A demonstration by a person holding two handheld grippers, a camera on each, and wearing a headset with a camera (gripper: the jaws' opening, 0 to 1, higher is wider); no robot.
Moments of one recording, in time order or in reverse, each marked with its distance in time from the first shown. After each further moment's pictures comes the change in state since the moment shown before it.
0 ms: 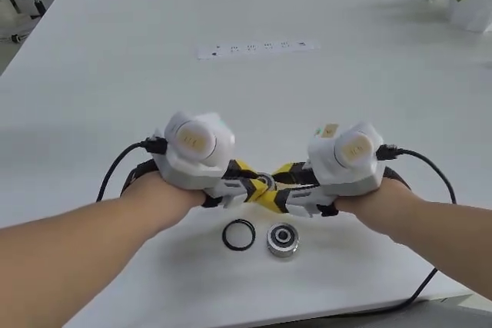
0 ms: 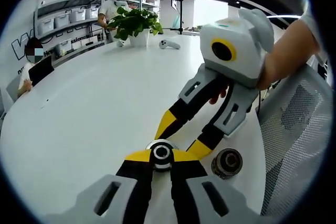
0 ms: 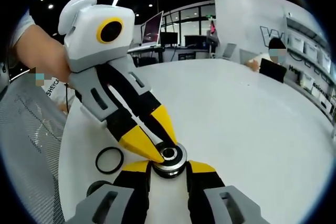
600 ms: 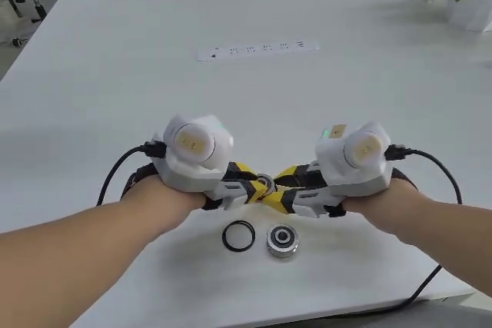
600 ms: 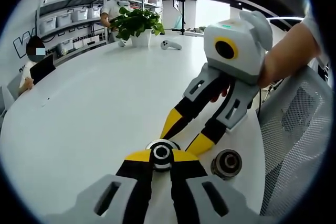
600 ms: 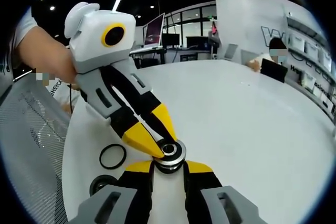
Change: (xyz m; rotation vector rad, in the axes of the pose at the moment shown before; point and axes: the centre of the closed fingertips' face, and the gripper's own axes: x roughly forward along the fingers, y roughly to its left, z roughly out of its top) left arm 0.000 -0.001 0.000 -0.014 -0.004 0.009; right arm -0.007 0.000 -0.002 0.004 -0.011 0.023
